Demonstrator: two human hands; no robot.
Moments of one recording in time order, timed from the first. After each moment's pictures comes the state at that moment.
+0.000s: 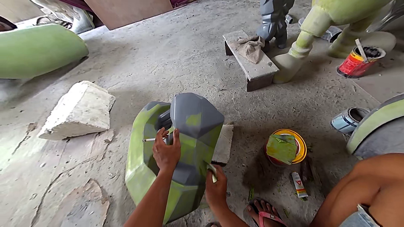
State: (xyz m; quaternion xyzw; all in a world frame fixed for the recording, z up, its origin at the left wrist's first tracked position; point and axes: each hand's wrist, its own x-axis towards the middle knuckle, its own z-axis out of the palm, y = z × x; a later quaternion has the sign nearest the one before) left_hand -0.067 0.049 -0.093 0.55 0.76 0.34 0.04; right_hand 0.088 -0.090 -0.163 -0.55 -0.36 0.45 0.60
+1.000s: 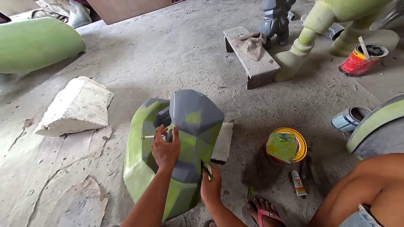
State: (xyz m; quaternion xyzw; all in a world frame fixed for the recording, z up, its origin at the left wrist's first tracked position) left_hand -0.065 0.047 -0.091 0.55 0.77 0.34 0.05; right_hand 0.069 -0.088 -0.173 -0.62 -0.32 0.50 0.51
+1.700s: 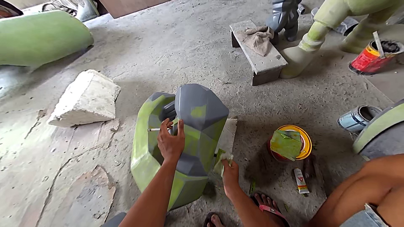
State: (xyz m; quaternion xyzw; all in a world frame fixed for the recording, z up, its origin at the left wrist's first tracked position) left_hand -0.065 0.051 -0.091 0.54 0.77 0.34 0.05; right_hand 0.127 -0.073 -0.182 -0.57 -0.14 0.60 0.55
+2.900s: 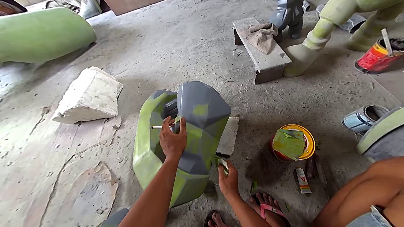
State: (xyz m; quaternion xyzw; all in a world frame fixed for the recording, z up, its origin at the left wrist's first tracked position) left_hand -0.067 0.050 -0.094 0.54 0.77 0.34 0.04; right_hand 0.119 -0.099 -0.210 -0.61 -0.42 0.45 0.51
